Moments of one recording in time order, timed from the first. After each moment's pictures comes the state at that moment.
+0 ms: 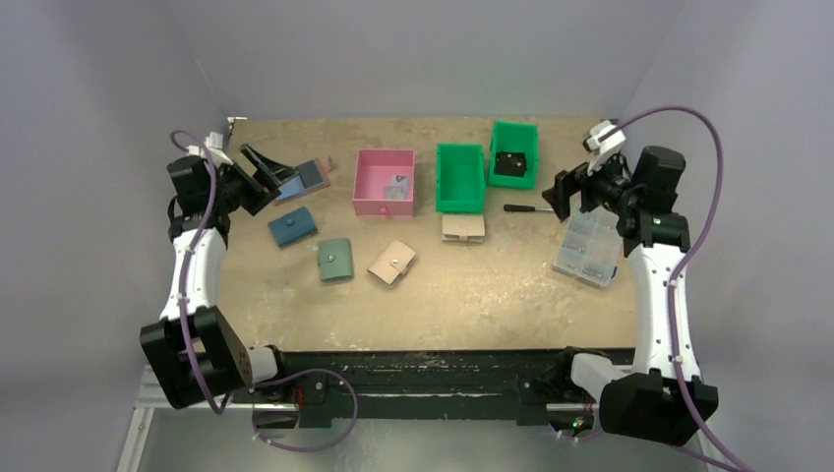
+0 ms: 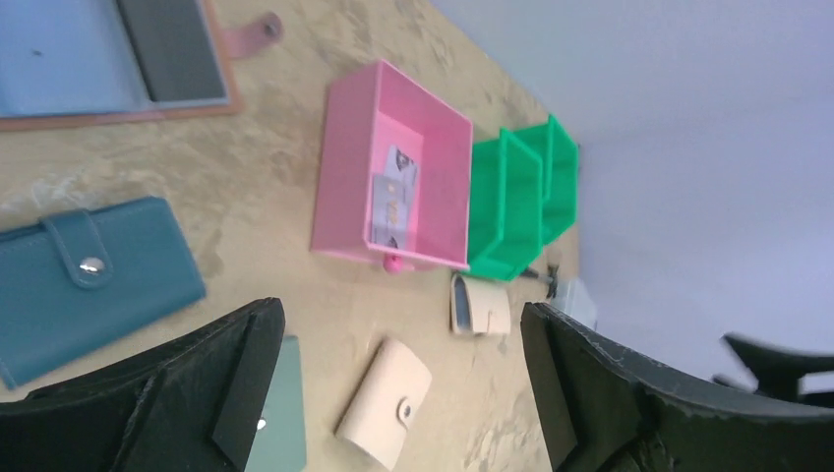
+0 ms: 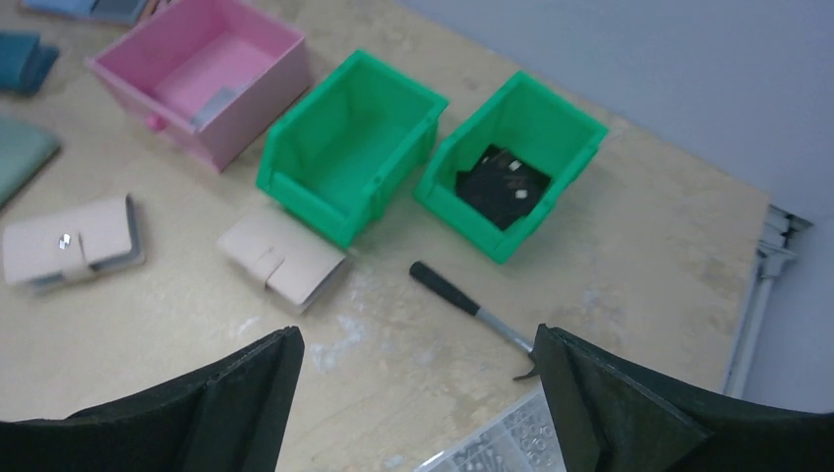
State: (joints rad) left arm 0.37 1.31 0.96 -0.09 0.72 -0.70; right arm -0.18 1.09 1.14 -0.56 -0.66 -0.44
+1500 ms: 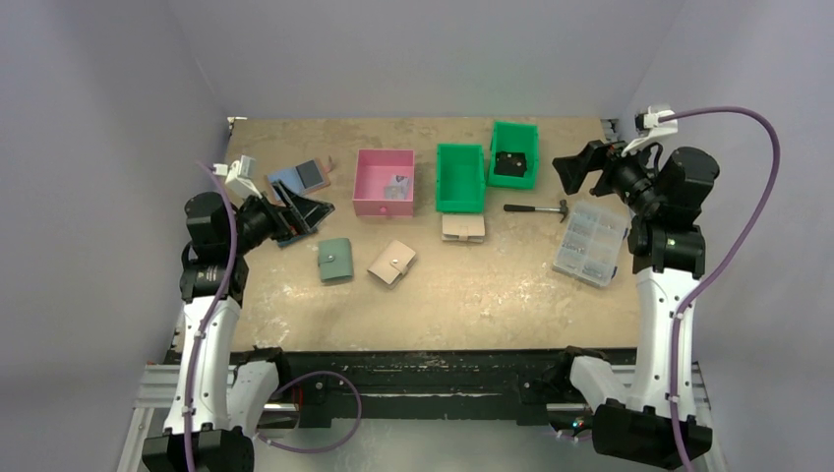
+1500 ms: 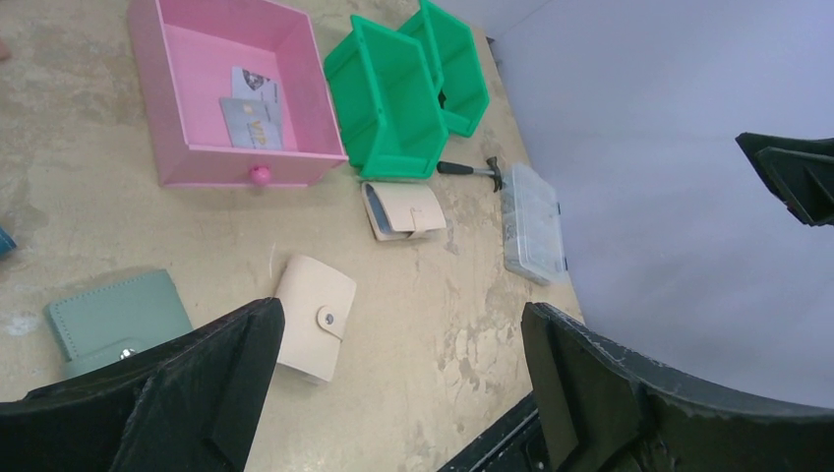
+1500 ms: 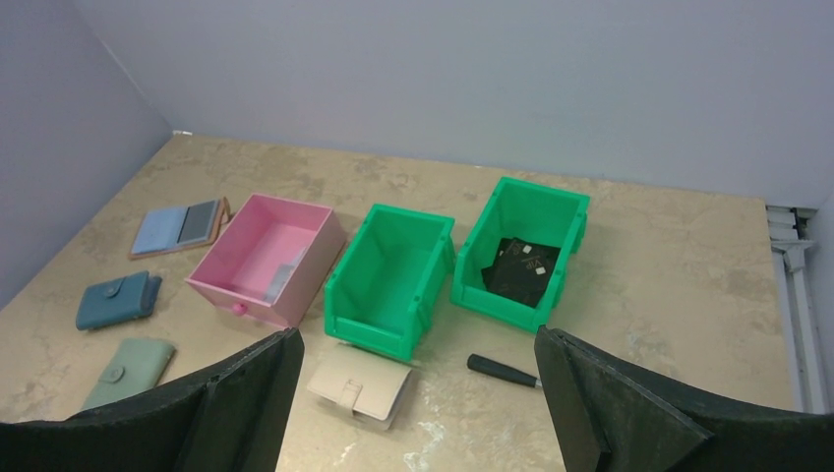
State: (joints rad) left arm 0.13 0.83 0.82 -0.27 0.73 -0.61; right arm -0.23 0.97 1.23 -0.39 -0.57 0.10
